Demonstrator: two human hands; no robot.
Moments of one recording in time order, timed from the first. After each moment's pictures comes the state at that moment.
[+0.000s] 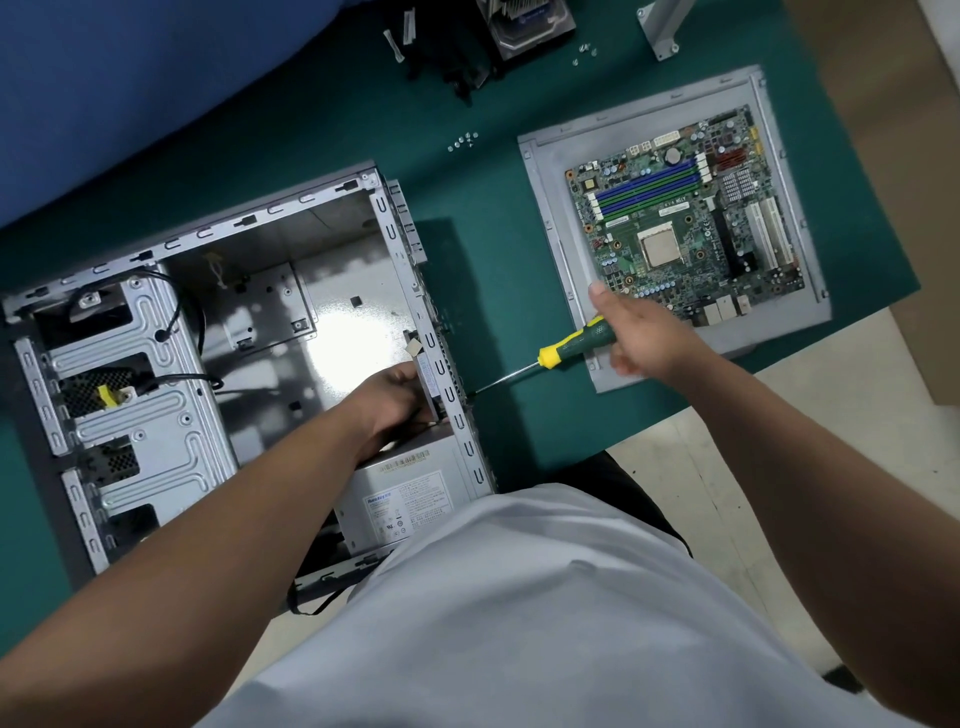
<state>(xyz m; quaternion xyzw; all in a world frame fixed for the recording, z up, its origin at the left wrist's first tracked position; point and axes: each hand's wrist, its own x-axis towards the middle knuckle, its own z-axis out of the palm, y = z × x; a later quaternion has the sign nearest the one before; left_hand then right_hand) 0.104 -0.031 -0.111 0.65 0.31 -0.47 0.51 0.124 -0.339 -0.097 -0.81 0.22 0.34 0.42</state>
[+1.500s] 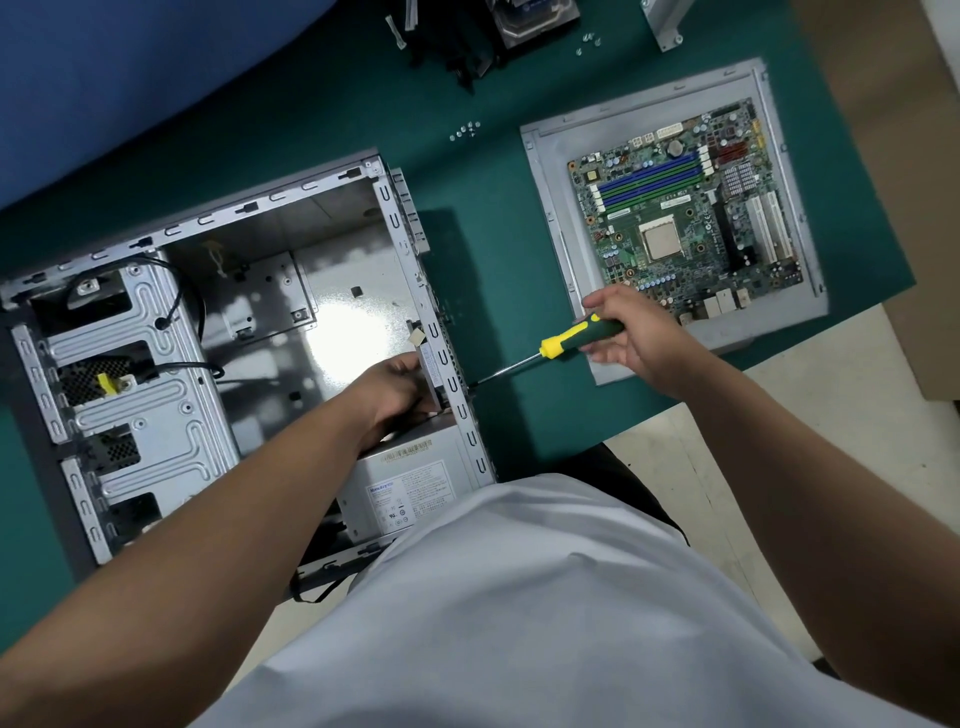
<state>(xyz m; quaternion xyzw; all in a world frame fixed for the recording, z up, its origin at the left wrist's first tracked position) 0.104 -0.027 -0.121 0.62 0.32 -0.48 0.54 0.119 -0.329 -0.103 -0.73 0.30 0.32 0.53</state>
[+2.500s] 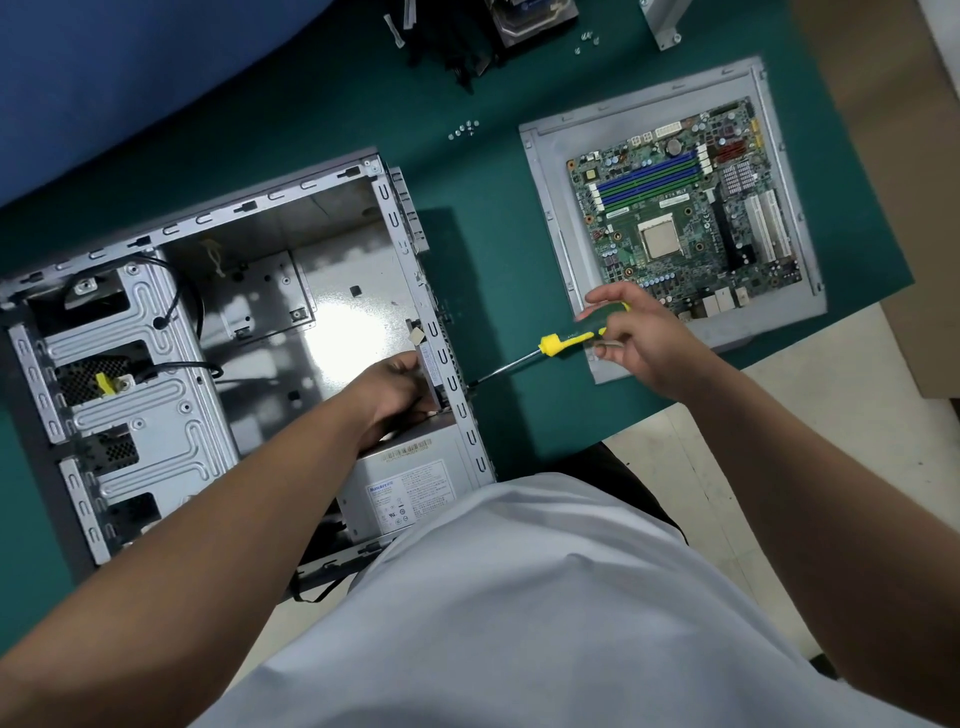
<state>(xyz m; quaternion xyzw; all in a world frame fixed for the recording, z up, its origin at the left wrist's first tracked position) 0.102 -0.024 -0.131 0.62 0.32 -0.48 0.53 0.117 -0.336 -0.107 -0.67 0.32 0.31 0.60</state>
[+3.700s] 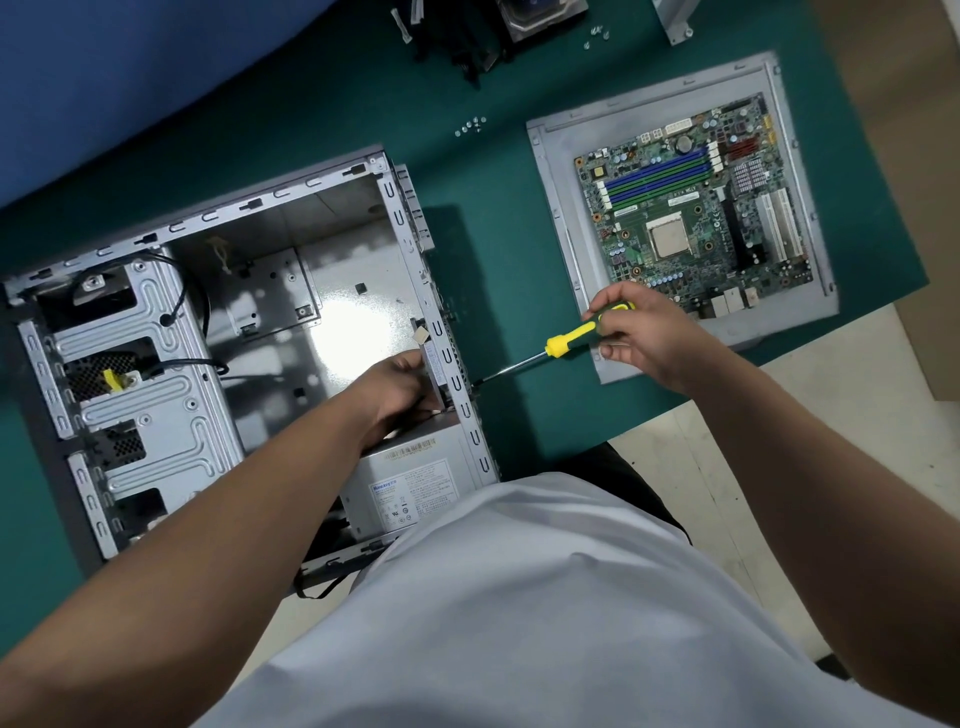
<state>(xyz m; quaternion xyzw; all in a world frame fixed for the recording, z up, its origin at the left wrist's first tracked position) 0.102 -0.022 -0.131 0.61 0.28 -0.50 0.54 0.124 -0.337 -0.112 -0.63 0.32 0.32 0.63</state>
